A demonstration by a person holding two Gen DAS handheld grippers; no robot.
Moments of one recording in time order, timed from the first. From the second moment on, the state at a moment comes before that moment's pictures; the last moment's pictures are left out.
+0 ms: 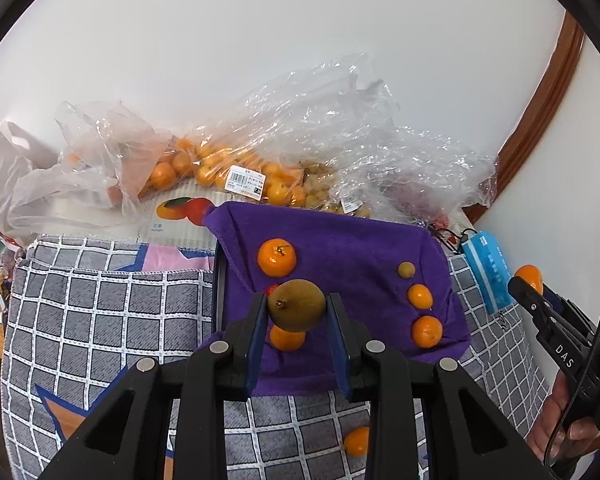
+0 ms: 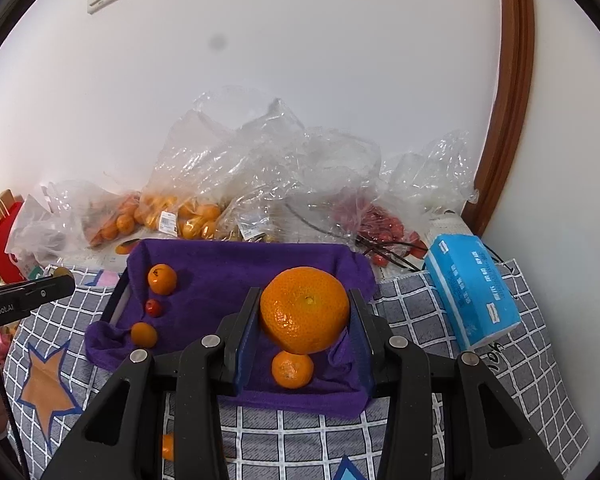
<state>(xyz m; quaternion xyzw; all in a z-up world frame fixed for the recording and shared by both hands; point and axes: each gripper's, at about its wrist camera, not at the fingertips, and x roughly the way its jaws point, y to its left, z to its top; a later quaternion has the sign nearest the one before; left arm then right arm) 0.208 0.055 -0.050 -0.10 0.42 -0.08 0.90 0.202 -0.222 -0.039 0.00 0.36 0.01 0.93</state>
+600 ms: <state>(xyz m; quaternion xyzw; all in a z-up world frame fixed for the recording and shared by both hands) 0.242 0.060 -0.085 -0.10 0.45 -0.07 0.88 0.246 -0.229 -0.065 -0.01 0.37 0.02 0.93</state>
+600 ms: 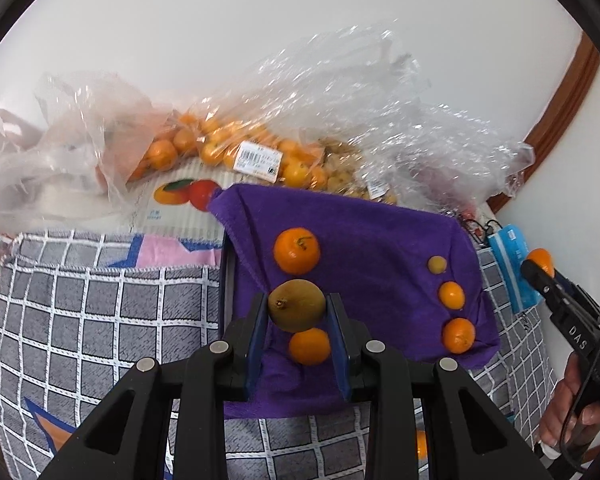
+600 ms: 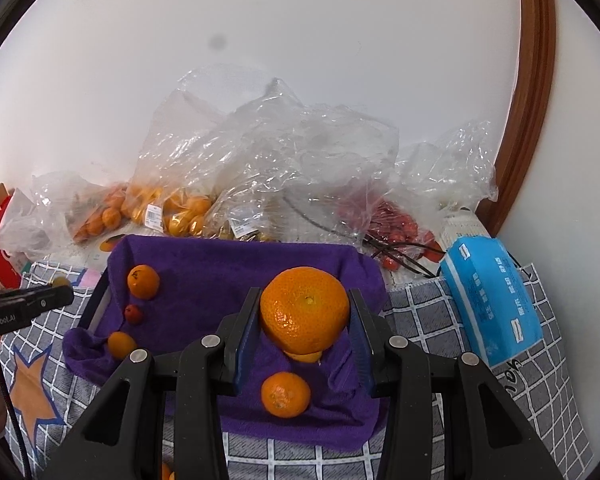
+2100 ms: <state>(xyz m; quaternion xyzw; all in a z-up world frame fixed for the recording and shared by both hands) 0.270 0.050 -0.155 -0.10 0.54 -0.08 0.83 0.303 -0.239 -0.137 -0.03 0.42 0.01 0.91</state>
